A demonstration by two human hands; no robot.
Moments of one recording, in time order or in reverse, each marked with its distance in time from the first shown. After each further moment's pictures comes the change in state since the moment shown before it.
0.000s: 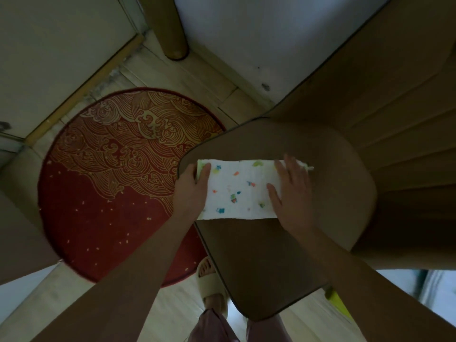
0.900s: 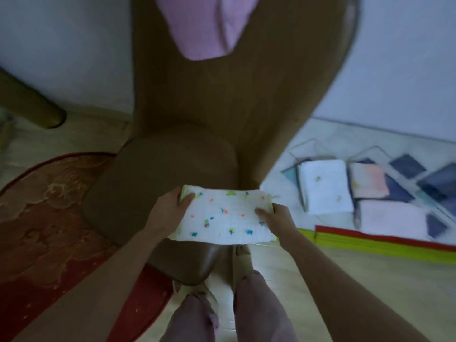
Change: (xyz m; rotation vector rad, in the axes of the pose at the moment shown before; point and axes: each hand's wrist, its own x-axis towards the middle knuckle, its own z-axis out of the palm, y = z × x) left_hand -0.133 0.114 0.079 0.541 -0.660 0.381; right_hand -0.212 0.097 -0.127 1.002 0.032 1.139
